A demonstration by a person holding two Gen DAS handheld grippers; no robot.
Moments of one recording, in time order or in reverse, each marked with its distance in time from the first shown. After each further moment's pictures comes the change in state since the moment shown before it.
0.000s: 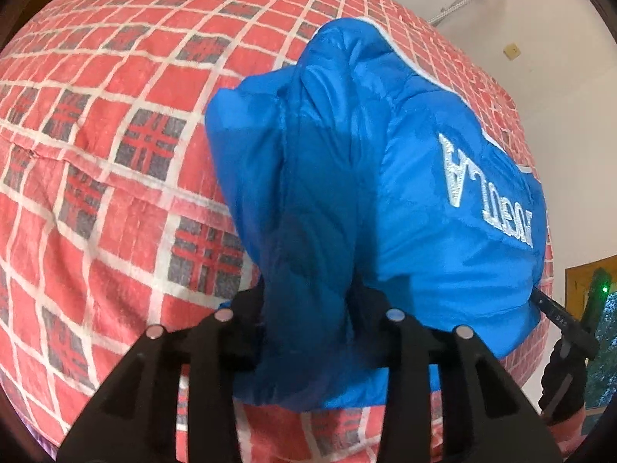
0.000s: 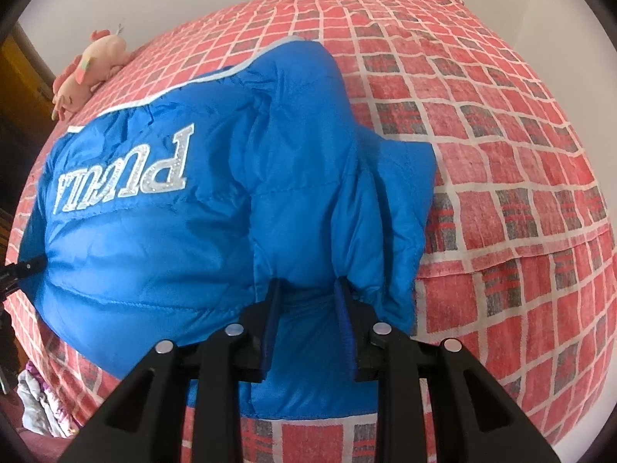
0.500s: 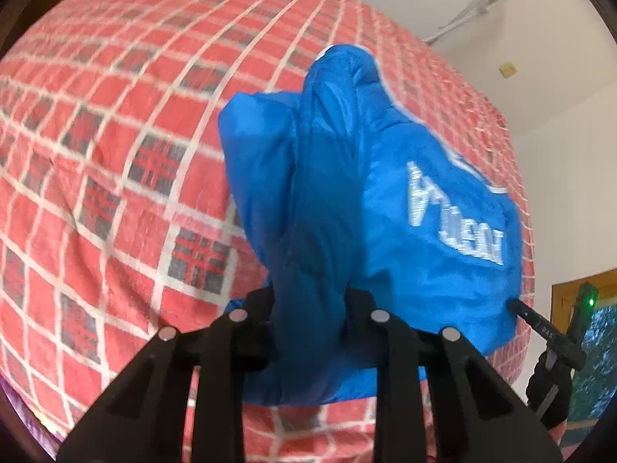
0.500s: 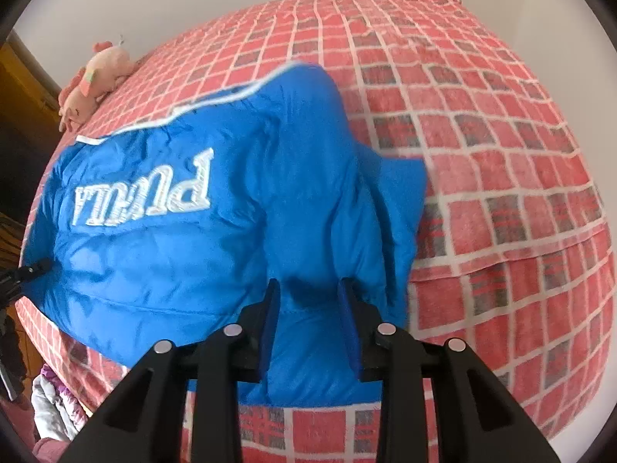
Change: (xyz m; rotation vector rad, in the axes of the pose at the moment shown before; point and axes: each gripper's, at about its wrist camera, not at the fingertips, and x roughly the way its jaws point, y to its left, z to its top) left arm -0.050 -0.025 0.004 -0.016 -0.044 -0.021; right arm -0.034 -0.008 0.014 0.032 0.007 0.041
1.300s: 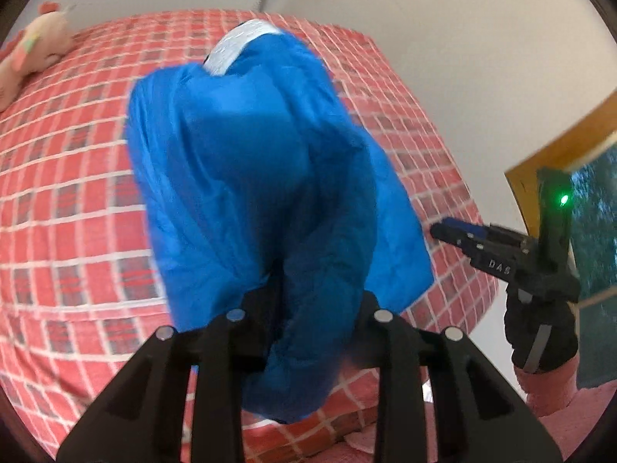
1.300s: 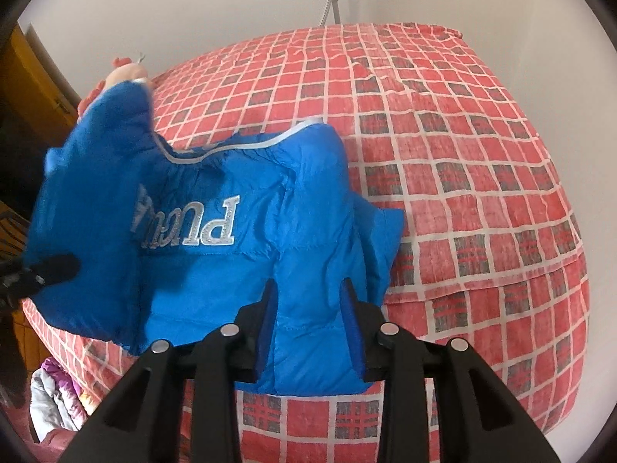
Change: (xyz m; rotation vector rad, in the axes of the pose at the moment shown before) left arm 0.018 -0.194 -0.019 0.464 0.116 -0.178; right arm -0.048 0.001 0.011 -0.046 -0.063 0.009
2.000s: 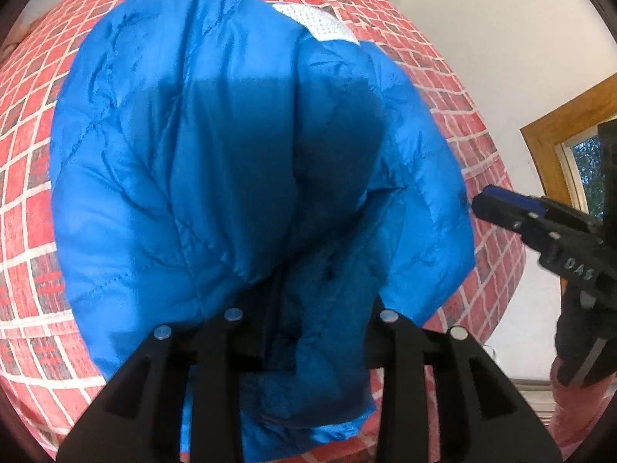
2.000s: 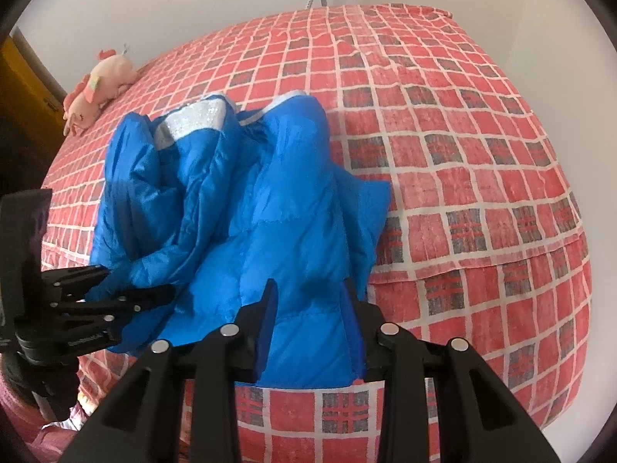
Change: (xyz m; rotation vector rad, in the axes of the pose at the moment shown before) left arm 0.101 -0.012 -0.007 0.023 0.138 0.014; right arm 0.016 -0.010 -0.011 0.023 0.048 -0.020
